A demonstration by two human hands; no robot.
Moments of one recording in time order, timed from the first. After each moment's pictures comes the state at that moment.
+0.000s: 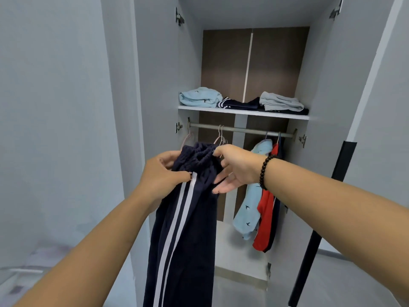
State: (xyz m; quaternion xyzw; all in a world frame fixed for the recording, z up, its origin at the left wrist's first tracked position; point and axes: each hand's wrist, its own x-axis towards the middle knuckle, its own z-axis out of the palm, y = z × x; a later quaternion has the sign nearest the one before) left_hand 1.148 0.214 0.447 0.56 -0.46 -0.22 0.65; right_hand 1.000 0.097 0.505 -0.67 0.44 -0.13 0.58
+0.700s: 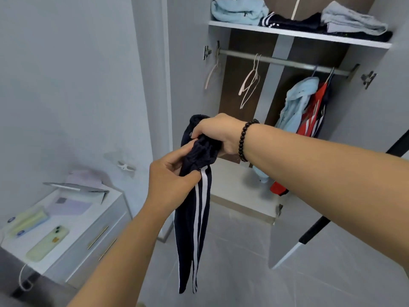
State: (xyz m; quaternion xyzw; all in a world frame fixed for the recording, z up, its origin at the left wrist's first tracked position) left_hand 1.171 0.265 0.313 0.57 -0.39 -0.16 0.70; right_hand 1.124 0.143 0.415 -0.70 0.45 -0.08 0.55
